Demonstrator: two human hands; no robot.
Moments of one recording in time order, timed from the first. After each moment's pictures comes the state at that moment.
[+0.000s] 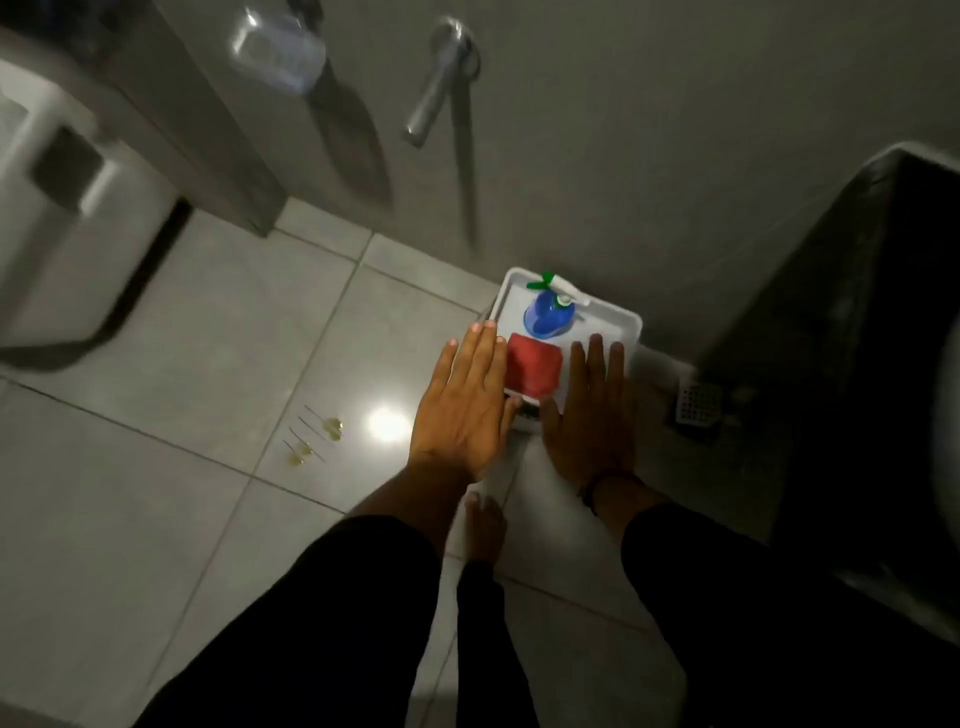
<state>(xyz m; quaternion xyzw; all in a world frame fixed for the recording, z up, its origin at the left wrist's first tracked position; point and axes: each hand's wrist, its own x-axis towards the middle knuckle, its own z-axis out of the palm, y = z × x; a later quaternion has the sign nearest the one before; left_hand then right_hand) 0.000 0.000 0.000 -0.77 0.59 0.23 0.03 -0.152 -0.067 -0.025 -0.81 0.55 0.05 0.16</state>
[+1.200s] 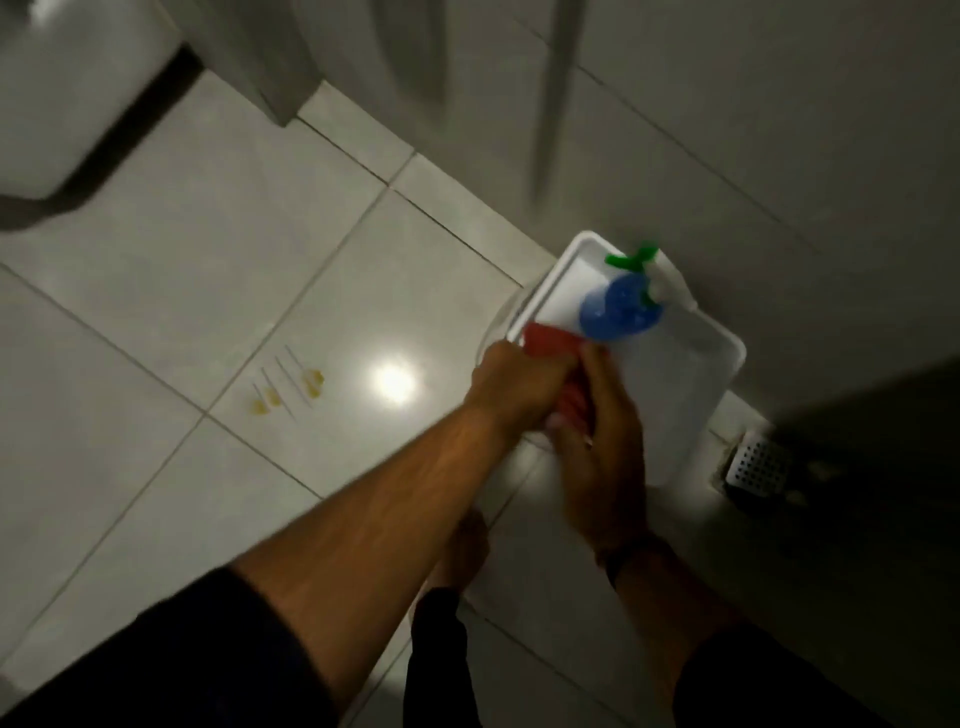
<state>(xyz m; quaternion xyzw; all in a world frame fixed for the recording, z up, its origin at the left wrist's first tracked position) 0.003 -0.078 -0.107 -0.75 -0.05 0.56 -0.35 -0.132 -0.083 -0.118 -0.72 0.47 -0.11 0.49</state>
